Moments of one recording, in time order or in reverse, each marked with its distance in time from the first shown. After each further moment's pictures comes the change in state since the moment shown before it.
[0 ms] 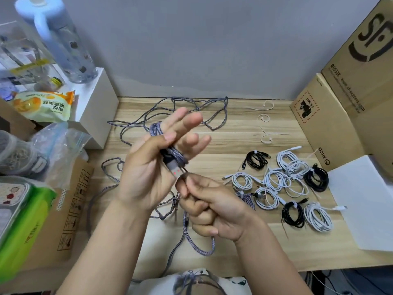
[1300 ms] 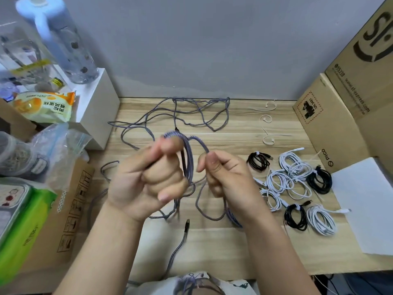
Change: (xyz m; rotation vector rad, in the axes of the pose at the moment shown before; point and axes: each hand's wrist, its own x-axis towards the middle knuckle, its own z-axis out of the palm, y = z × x) left_hand -0.004 0.013 -0.012 -0.401 -0.504 -0.333; right_hand 0.002 -0.019 -0.010 -0.525 0.466 -0.498
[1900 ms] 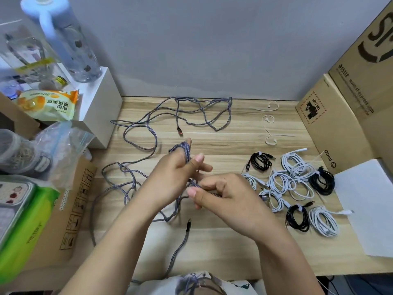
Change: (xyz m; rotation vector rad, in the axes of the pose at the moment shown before) left_hand 0.003 -0.022 -0.034 1.349 0.812 -0.183; right_hand -0.019 -0.010 0.004 -0.624 -0.179 -0.025
